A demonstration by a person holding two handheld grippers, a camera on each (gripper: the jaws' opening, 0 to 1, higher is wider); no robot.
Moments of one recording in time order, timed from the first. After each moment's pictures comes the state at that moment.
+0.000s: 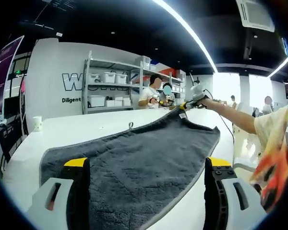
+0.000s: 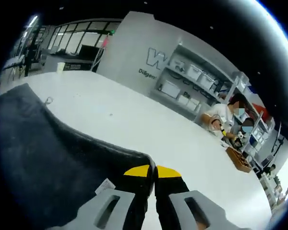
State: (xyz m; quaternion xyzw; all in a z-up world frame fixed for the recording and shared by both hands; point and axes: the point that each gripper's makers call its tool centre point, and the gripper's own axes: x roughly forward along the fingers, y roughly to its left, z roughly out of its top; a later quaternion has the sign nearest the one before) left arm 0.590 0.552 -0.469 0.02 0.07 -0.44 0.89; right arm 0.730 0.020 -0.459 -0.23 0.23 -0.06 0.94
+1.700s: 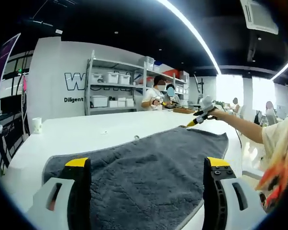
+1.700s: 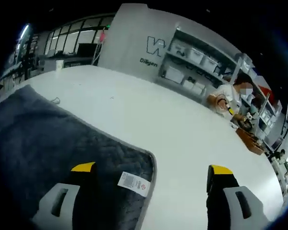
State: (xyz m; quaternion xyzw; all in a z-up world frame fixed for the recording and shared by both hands) left arm 0.635 0.542 -0.452 0.01 0.08 -0.43 0.90; right arm 0.696 0.009 -0.493 -0.16 0.27 -0.03 0.95
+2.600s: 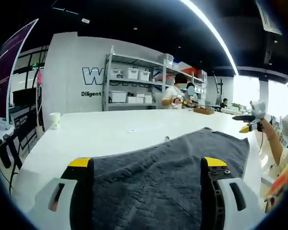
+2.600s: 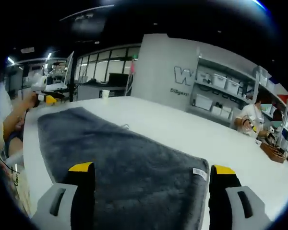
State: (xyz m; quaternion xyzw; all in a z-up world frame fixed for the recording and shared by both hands) left arm 0.714 0.593 -0.448 -0.01 0.10 -0.36 0.93; right arm 0.575 0.157 -0.459 -0.12 0.15 0.12 0.97
